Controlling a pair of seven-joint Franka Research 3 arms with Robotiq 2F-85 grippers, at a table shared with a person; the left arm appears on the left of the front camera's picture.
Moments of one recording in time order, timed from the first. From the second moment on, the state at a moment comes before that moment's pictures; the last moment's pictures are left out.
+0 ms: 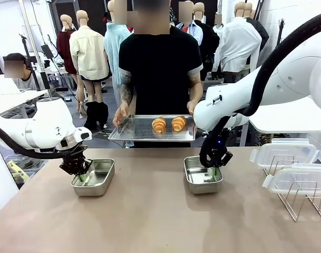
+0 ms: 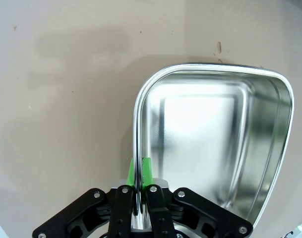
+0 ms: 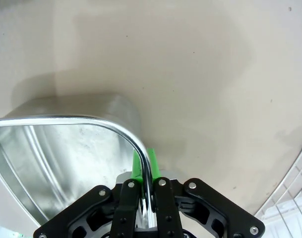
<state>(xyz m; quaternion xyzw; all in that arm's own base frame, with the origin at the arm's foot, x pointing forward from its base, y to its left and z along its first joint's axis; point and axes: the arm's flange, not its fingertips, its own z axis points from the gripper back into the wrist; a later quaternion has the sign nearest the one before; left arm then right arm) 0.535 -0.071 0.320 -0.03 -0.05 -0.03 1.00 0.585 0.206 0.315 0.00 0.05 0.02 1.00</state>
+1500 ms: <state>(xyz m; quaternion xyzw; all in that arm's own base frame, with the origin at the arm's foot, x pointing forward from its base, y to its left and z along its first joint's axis) 0.484 -0.131 0.436 0.00 -0.09 -0.03 1.00 0.554 0.184 0.430 0.06 0.02 -0.01 1.00</state>
